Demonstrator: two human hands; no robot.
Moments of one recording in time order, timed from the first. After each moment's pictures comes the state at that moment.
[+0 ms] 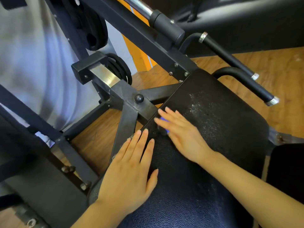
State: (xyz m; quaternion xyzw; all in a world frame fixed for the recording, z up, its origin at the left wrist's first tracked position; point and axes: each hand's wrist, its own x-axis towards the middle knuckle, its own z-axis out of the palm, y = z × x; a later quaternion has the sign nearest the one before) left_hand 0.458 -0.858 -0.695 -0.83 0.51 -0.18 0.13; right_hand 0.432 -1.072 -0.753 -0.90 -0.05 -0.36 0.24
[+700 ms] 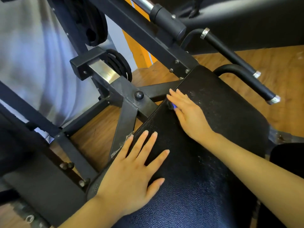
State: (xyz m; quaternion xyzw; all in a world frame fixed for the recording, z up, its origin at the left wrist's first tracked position) left_hand 0.462 -0.856 -0.698 -0.77 0.58 -0.19 0.20; right_hand 0.452 -1.098 -0.738 -0.87 0.06 -0.39 0.31
